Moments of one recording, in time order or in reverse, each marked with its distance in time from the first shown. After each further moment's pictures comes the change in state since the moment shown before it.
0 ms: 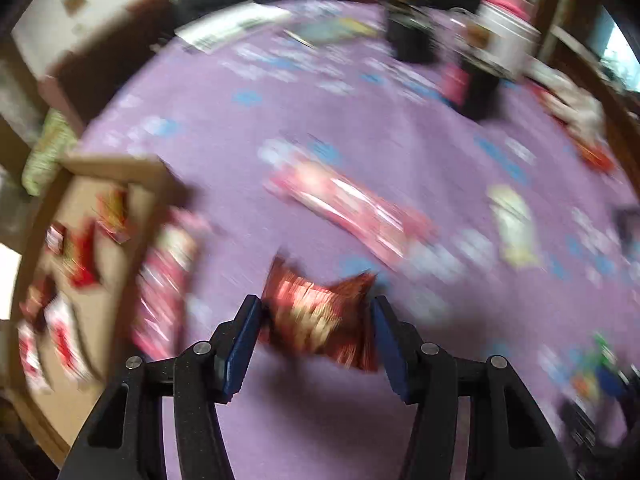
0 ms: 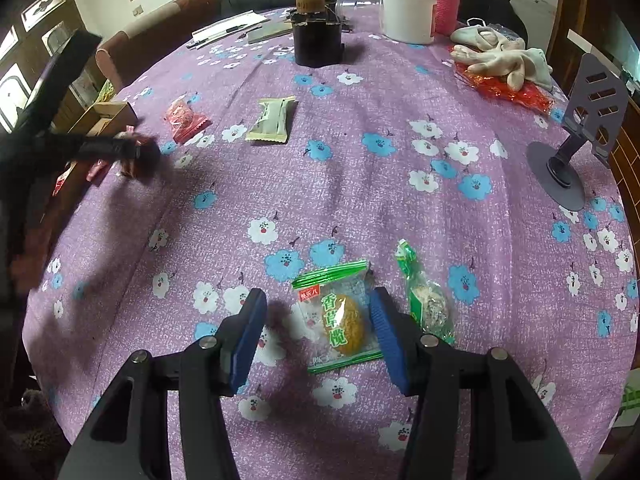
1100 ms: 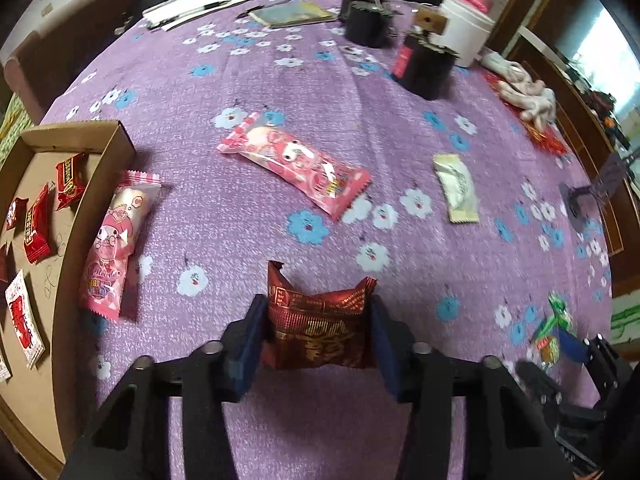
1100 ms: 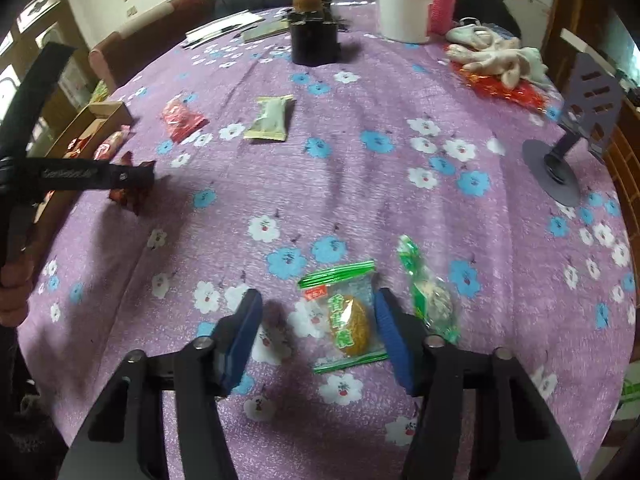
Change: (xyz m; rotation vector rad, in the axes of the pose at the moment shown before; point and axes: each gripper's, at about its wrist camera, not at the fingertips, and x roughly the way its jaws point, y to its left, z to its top) left arm 0.000 0.004 -0.014 0.012 0.039 -0.169; right arm -0.001 0.004 -0.004 0.003 -0.009 -0.054
